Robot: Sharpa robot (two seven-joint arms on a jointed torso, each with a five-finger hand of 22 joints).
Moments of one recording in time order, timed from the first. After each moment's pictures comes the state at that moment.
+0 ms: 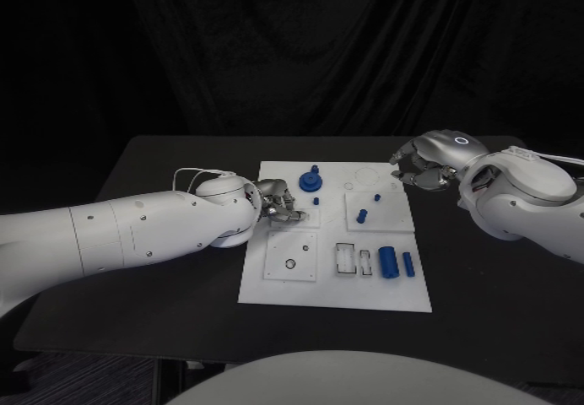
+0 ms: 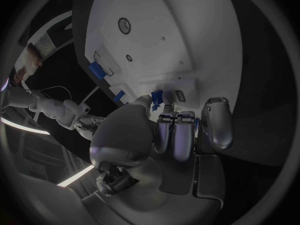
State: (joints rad) left arm 1.25 -0.62 -0.21 1.43 -1.22 -0.12 -0.42; left_hand 1.17 0.09 0.02 0.28 0.45 0.85 0.05 0.40 1.27 1.47 -0.02 1.57 1.31 1.47 -0.07 1.57 1.31 0.08 1.40 0.04 1.32 1.31; right arm 1.37 -0.98 -0.25 1.60 -1.64 -0.39 -0.22; right_hand 1.36 -0.02 0.23 0.18 0.36 0.87 0.12 0.10 0.19 1.47 0.01 1.57 1.31 1.46 -0.05 1.53 1.31 0.03 1.47 0.06 1.36 1.31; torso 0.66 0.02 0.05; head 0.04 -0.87
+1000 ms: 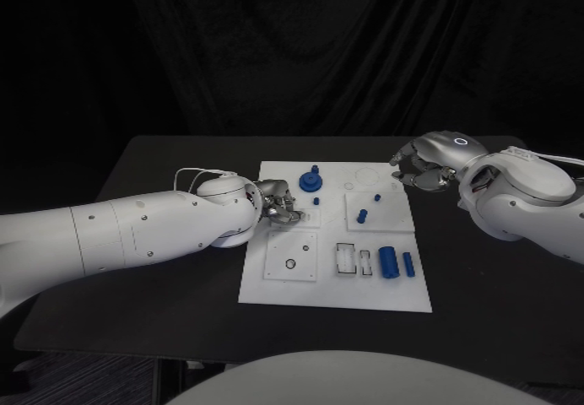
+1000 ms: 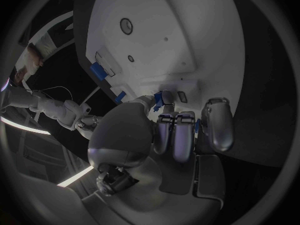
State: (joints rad) left arm 1.25 -0.61 -0.21 1.43 -1.22 -0.12 -0.42; left_hand 1.21 0.00 0.24 0.28 0.52 0.91 0.02 0.44 1.28 1.46 -0.04 1.57 1.31 1.47 -0.09 1.57 1.31 0.08 1.41 0.03 1.31 1.31; right arm 1.37 -0.98 -0.25 1.60 -1.64 -0.38 -0.22; right_hand 1.36 -0.02 0.24 0.18 0.36 0.87 0.12 0.10 0.19 1.47 0.01 1.57 1.31 1.46 -0.05 1.52 1.31 0.03 1.47 0.06 1.36 1.31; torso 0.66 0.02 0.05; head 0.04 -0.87
